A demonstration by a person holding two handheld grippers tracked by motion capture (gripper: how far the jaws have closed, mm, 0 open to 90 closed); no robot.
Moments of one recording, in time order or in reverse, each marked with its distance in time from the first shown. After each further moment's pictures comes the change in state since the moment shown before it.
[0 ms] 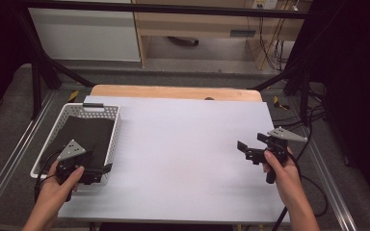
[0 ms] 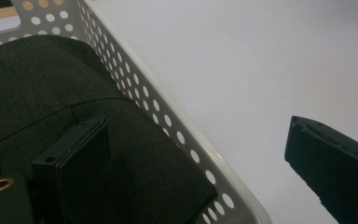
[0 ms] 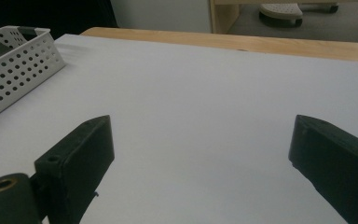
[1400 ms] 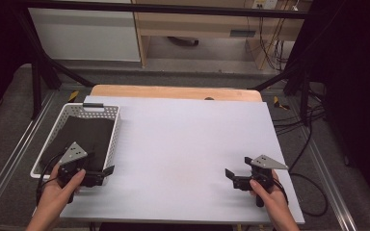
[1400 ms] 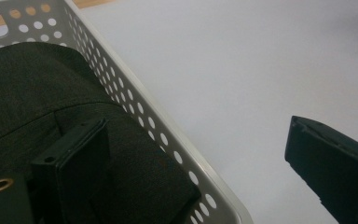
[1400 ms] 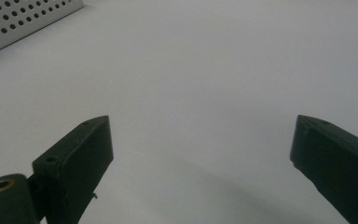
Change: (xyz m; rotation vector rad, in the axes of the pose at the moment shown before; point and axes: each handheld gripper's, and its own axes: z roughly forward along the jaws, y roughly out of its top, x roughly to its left) left arm -0.009 -0.002 0.001 -0.033 -0.017 0.019; right arm 0.032 -0.078 0.011 0.051 0.054 -0.084
